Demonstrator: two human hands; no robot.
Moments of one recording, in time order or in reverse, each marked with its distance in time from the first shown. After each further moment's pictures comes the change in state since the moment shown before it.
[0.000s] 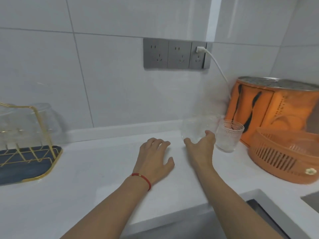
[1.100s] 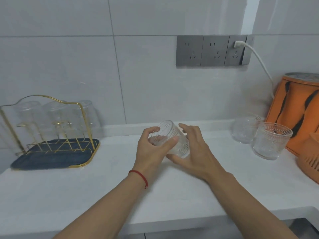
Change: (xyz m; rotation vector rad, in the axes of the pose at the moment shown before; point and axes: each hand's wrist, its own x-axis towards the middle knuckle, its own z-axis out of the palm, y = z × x) left_hand -0.027 -0.036 -0.062 -0.983 0.360 -0.517; right_hand -0.049 -0.020 0.045 -0.171 -0.504 -0.783
